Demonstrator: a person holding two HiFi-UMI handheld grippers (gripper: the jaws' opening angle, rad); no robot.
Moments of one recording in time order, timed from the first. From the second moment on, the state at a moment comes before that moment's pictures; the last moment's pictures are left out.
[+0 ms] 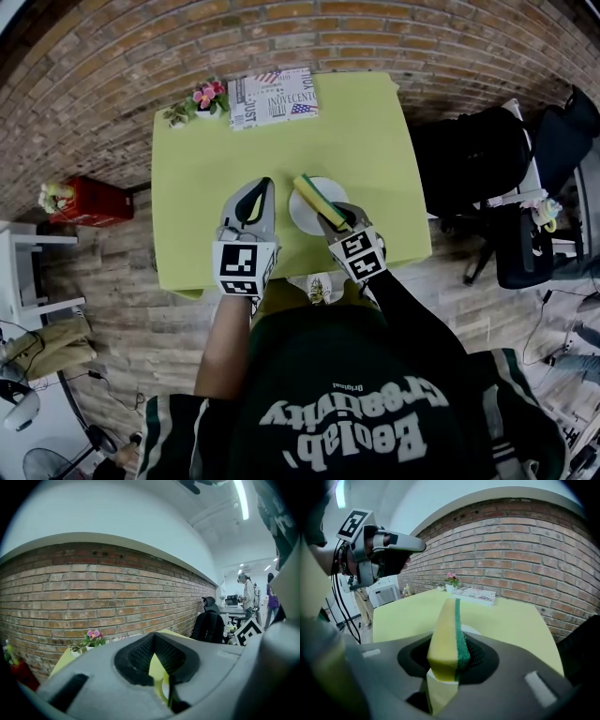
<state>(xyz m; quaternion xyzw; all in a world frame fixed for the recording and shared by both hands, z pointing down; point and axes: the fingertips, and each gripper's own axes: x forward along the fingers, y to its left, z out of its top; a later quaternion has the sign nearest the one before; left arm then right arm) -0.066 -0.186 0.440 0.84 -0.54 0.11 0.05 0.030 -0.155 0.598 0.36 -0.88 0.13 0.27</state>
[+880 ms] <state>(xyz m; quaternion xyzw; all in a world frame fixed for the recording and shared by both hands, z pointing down) -0.069 -0.179 0.442 0.83 -0.54 0.11 0.06 0.026 -0.140 0.625 0.35 -0.87 0.17 0.32</state>
